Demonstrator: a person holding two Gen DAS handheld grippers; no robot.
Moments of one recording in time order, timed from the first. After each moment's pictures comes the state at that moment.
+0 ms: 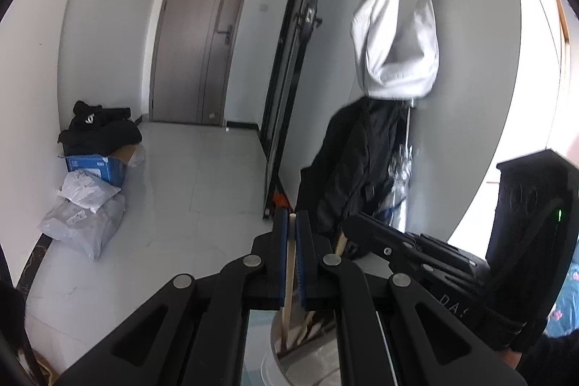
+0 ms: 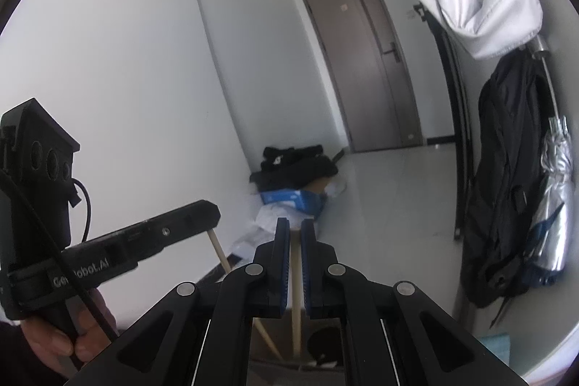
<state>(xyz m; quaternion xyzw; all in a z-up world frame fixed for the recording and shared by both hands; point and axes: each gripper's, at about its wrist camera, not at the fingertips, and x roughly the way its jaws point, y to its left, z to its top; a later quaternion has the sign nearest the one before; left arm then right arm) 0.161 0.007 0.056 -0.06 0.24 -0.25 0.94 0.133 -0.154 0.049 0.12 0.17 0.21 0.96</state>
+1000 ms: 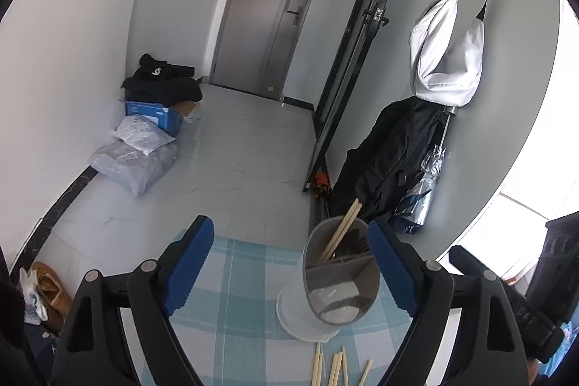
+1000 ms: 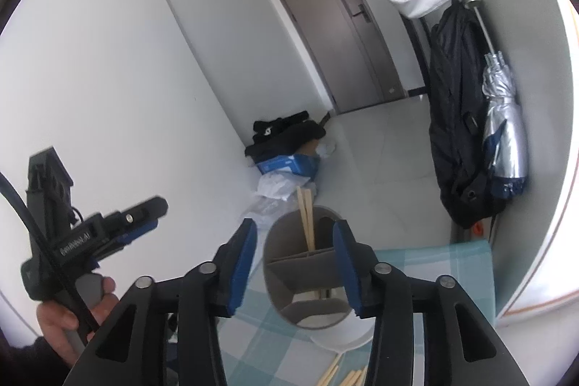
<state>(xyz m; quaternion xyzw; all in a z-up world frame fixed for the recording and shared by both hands) 0.092 0.040 0.060 -0.13 0.29 -0.13 0.94 0.043 -0.195 0.050 0.18 0.24 0.19 0.94</state>
